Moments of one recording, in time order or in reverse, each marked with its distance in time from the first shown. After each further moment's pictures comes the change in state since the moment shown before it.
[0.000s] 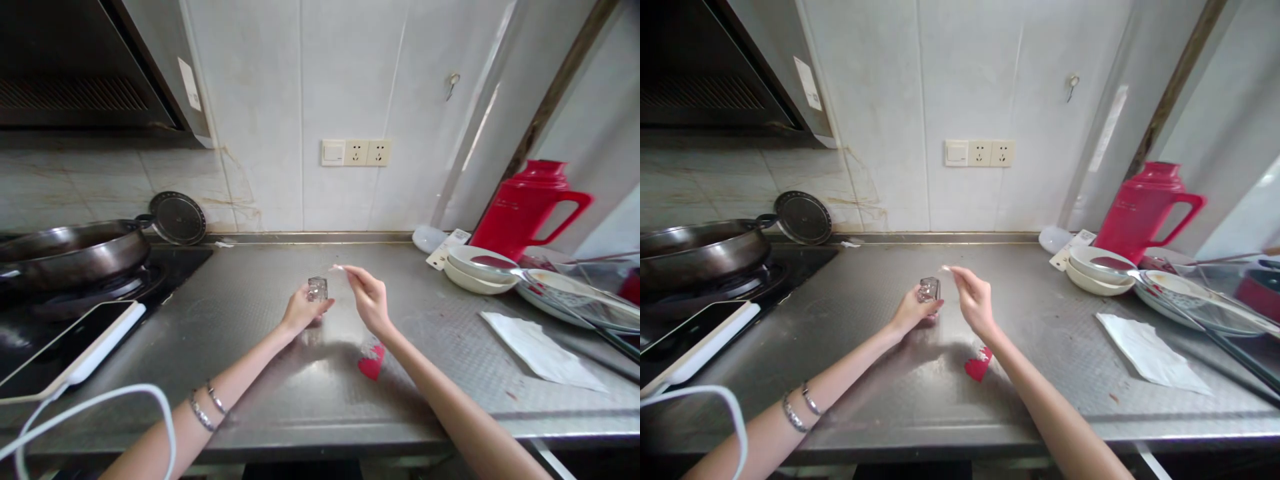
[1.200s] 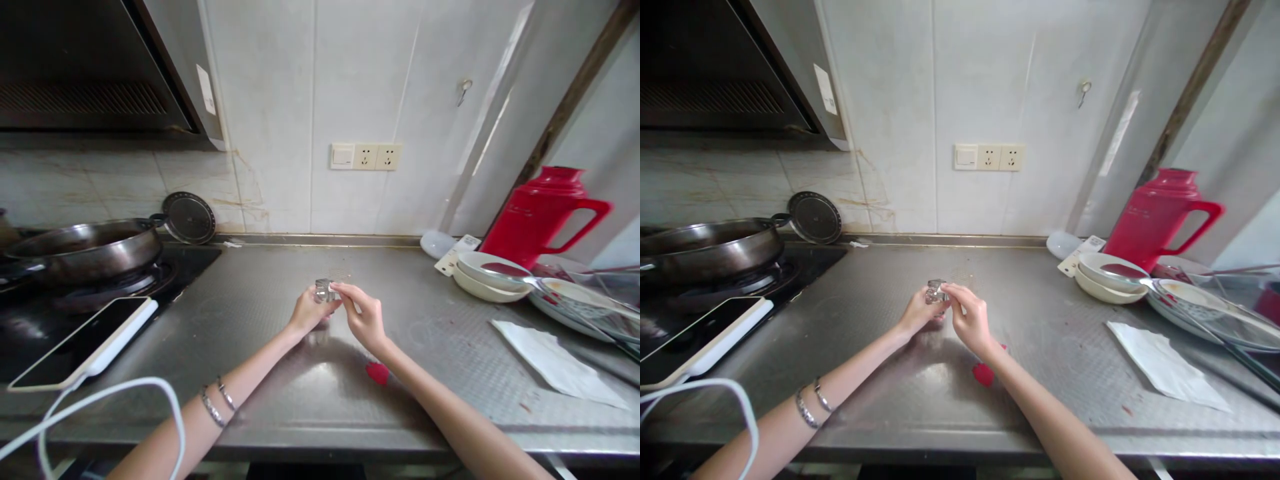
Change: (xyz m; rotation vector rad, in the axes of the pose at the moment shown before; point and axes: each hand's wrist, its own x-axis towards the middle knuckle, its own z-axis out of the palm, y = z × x) left_hand -0.001 0.004 -0.002 -0.034 -0.068 0.061; right_hand -0.020 -0.001 0.020 -0.021 -0.038 -0.100
